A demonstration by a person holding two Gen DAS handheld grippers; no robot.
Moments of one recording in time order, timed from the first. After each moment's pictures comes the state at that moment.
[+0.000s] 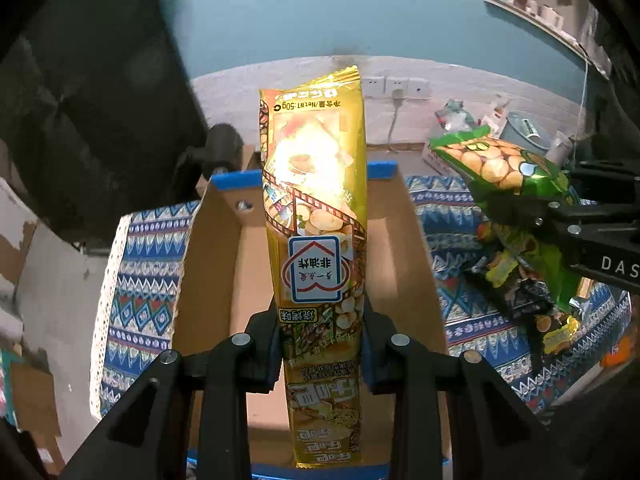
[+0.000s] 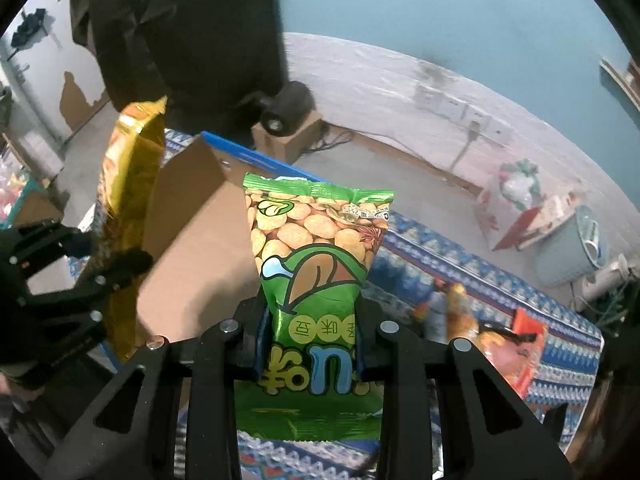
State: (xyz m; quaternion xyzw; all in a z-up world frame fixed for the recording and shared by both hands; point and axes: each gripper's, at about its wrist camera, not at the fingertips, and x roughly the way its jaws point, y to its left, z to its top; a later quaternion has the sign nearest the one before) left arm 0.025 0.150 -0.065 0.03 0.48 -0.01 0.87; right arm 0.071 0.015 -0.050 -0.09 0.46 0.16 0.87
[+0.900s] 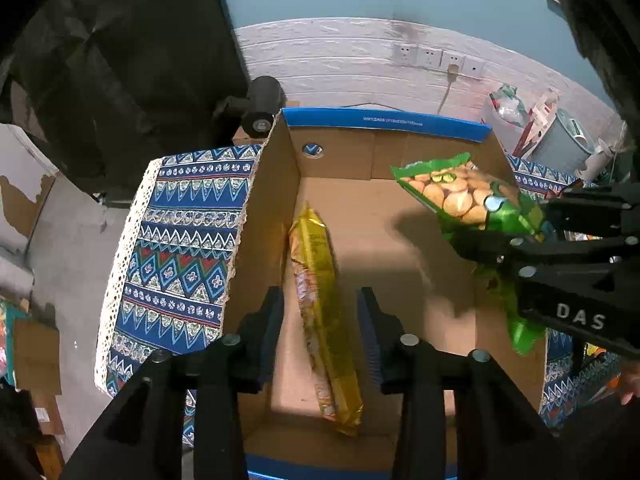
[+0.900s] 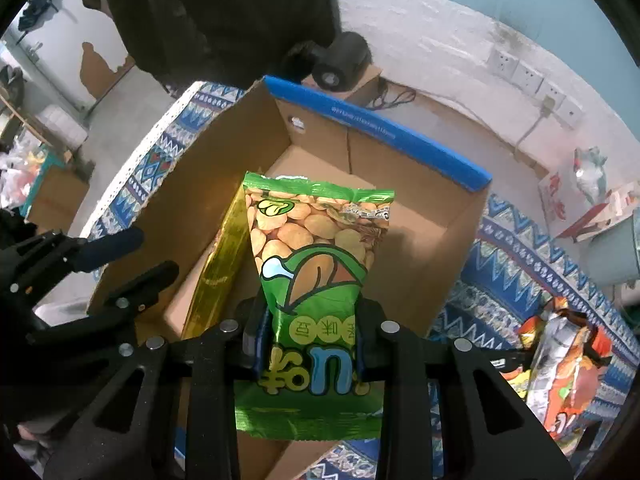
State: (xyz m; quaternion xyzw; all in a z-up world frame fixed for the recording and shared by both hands) left arm 0.031 0.207 -0.101 0.01 0.53 0.06 0.85; right arm 0.114 0.099 -0.117 -0.08 0.54 0.21 0.81
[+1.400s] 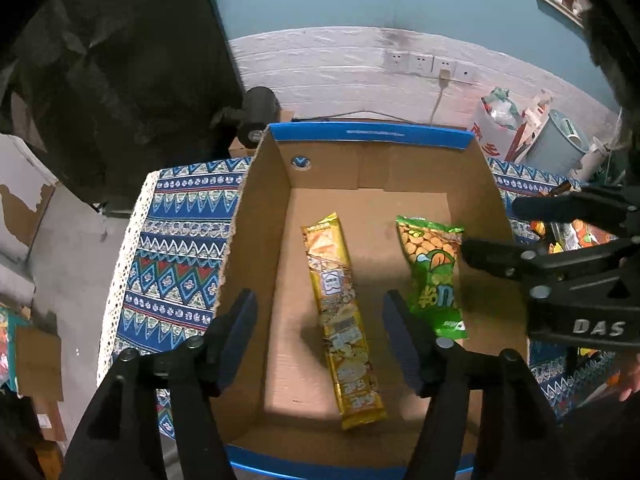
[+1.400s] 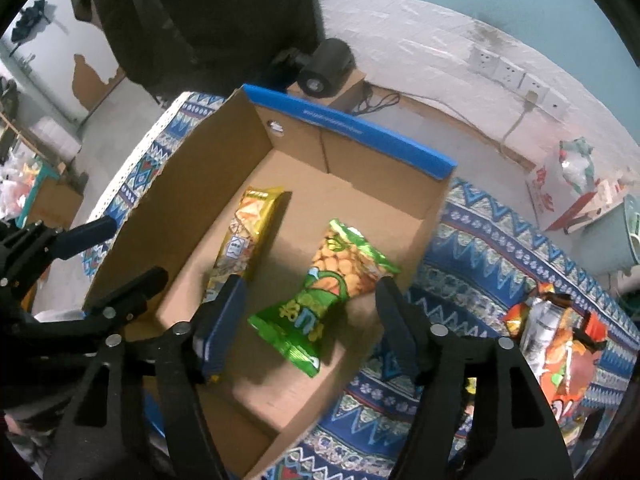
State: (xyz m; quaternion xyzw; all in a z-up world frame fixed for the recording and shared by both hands) left arm 0.030 0.193 -0.092 0.02 0.52 0.05 0.85; right arm 0.102 0.069 -0.101 -0.07 0.52 0.19 0.83
